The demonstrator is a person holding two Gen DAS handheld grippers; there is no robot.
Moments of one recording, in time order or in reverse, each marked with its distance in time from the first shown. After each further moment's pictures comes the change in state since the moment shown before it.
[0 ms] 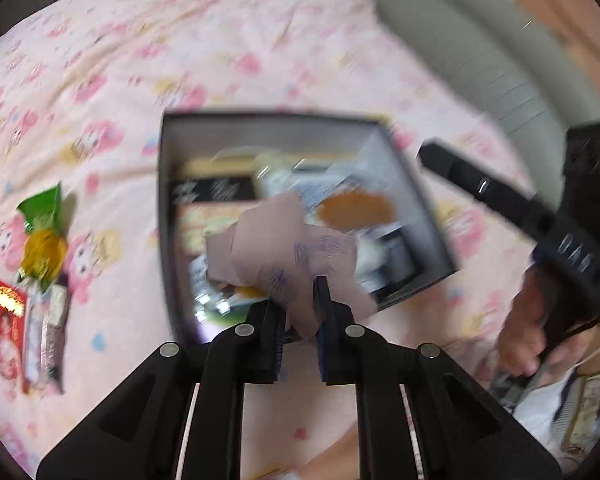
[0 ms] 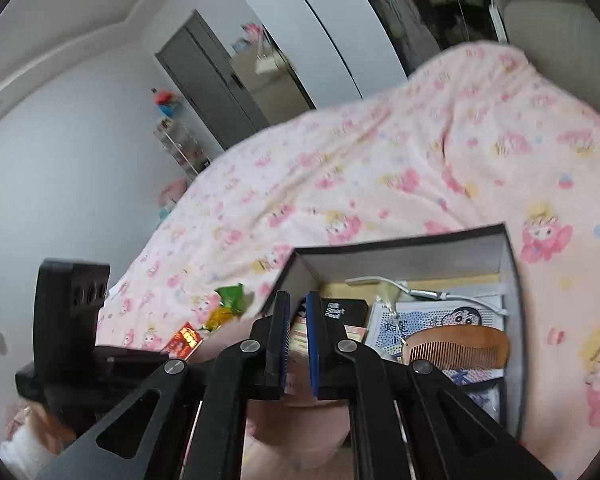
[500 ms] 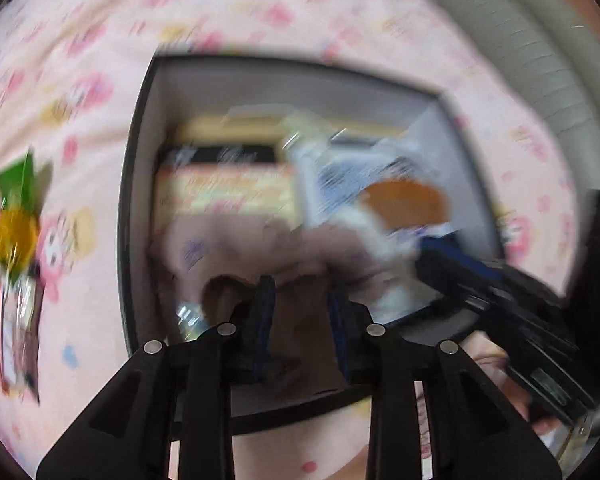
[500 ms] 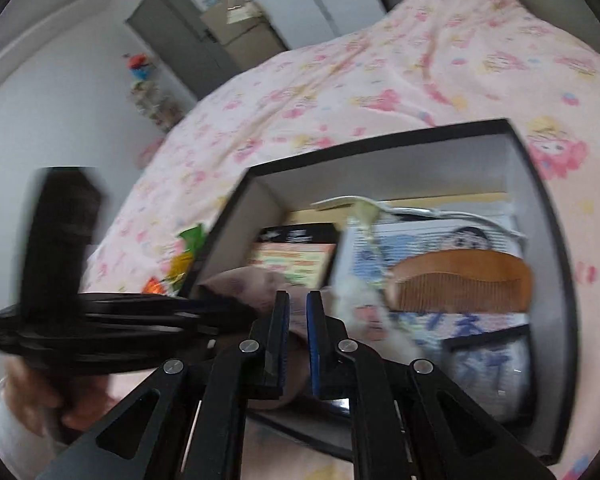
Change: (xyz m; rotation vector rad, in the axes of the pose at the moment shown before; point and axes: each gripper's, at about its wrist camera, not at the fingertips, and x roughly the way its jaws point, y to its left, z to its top) left arm 0.077 0.018 0.019 -0.114 0.126 0.047; right arm 0.045 -0.032 -0.048 0.030 0.181 -0.023
